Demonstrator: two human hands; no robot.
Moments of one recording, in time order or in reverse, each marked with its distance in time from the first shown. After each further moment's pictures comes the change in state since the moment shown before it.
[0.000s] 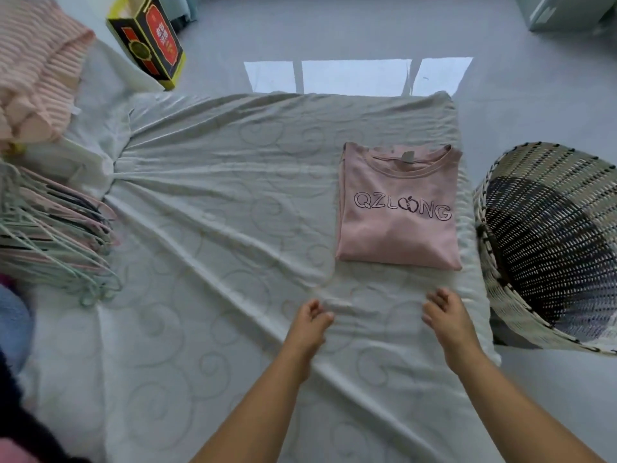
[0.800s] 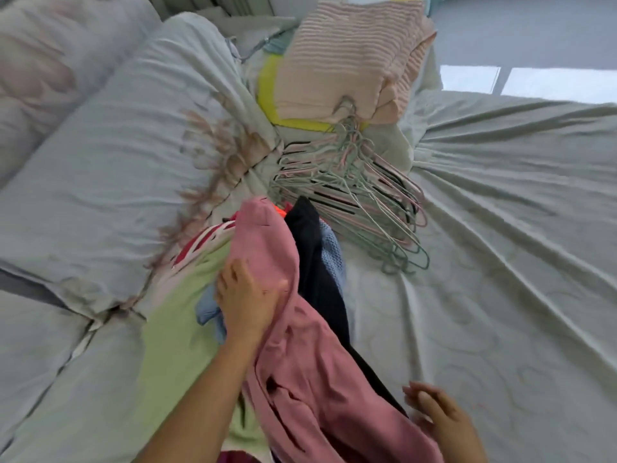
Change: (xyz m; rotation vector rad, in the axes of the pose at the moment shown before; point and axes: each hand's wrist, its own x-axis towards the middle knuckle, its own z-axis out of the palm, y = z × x) left_hand -0.168 -0.005 -0.560 0.737 1.091 0.175; right_hand -0.333 0.072 0.377 -0.055 -0.622 0.160
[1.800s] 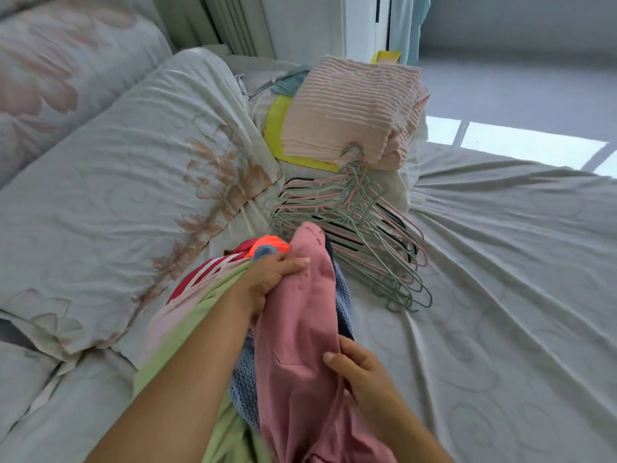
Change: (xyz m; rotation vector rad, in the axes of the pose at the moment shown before) left_hand 0.094 0.030 -0.061 -0.990 -0.824 -0.187; right_hand -0.038 -0.123 0.173 0.063 -0.455 -0.175
